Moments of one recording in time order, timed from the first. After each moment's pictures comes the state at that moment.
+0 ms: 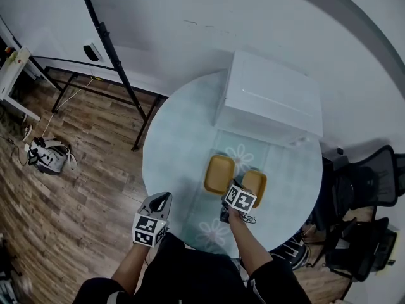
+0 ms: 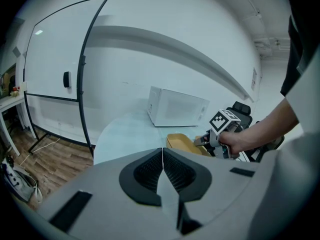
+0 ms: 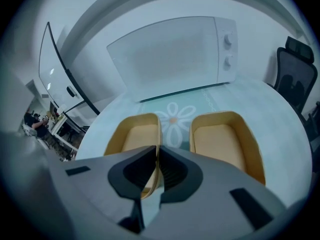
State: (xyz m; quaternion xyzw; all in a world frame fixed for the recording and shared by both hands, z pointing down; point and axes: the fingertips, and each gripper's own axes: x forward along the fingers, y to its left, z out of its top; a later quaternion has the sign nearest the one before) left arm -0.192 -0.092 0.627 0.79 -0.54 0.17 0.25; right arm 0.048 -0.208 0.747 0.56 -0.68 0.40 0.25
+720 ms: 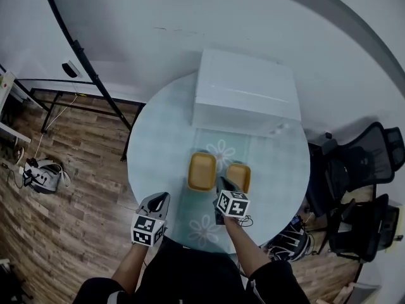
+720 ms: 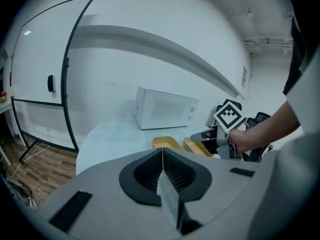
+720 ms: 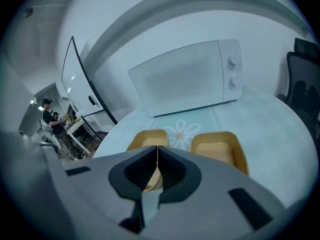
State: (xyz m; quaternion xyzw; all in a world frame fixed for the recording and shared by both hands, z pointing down) left arm -0.141 -0.103 0.618 0.82 -0.50 0.18 0.23; right arm 0.054 -0.195 0.692 0.52 -0.76 0.35 0.19
